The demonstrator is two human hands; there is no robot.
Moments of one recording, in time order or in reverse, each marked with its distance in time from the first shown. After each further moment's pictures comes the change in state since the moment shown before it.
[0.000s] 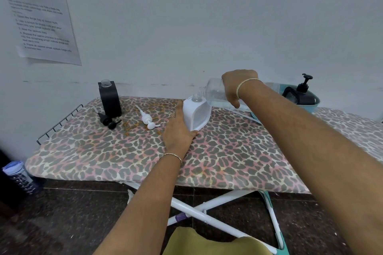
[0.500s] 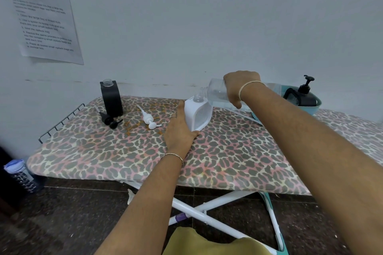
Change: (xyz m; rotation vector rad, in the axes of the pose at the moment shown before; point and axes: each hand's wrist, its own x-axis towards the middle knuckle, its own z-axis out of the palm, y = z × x) left_hand -0.002 0.002 -0.002 -0.018 0.001 0.018; right_hand -0.005 0.001 0.000 0.048 0.023 -0.005
